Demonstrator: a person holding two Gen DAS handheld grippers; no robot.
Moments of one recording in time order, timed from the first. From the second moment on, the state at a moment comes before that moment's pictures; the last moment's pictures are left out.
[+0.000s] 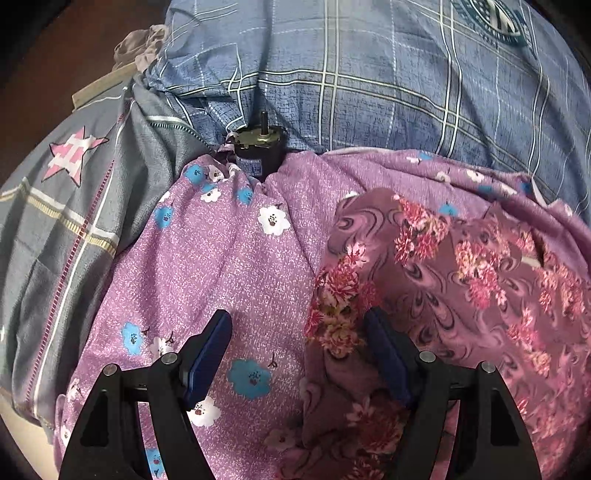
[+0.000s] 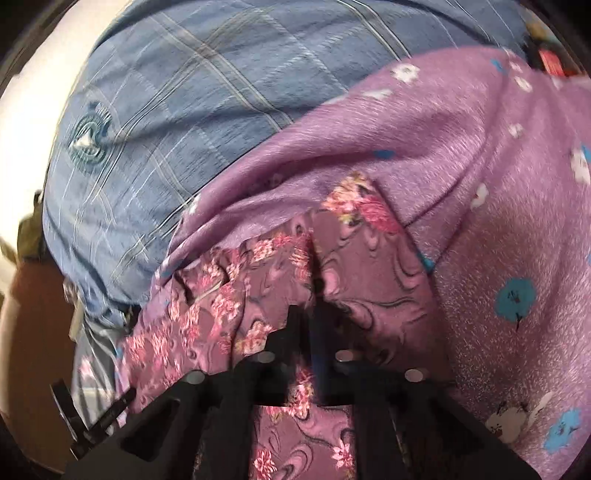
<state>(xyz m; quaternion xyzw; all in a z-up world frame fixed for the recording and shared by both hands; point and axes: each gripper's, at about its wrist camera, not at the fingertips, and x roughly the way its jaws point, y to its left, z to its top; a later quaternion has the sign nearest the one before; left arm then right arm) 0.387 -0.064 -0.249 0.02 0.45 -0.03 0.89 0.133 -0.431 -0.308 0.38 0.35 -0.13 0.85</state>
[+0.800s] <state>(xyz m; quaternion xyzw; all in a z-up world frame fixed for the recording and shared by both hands) 0.311 -0.066 -0.196 0.07 0.36 -0.03 0.93 0.049 -0.429 -0.244 0.37 0.28 -0.15 0.88</state>
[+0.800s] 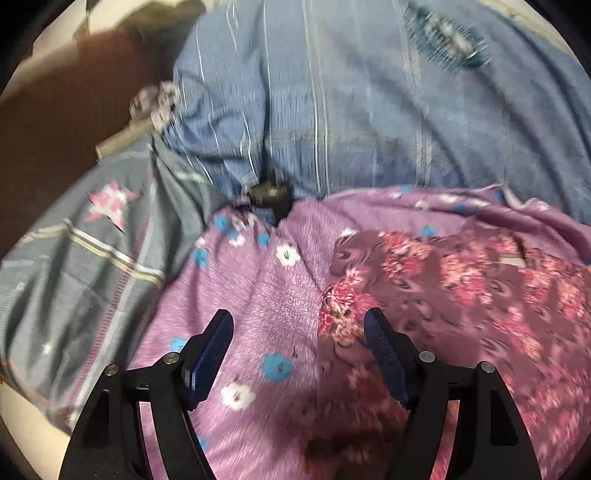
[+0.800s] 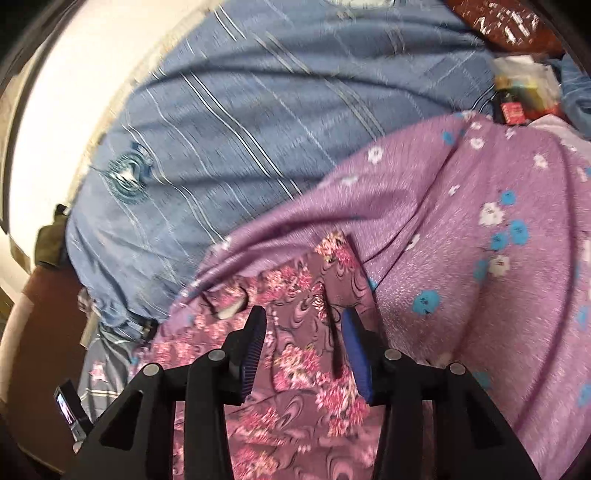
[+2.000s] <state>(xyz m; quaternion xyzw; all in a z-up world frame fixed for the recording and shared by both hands) -0.007 0.049 -0.135 0.04 0.36 -0.07 0.93 -0.166 -0.287 -0.212 0.23 0.34 -0.08 0.91</state>
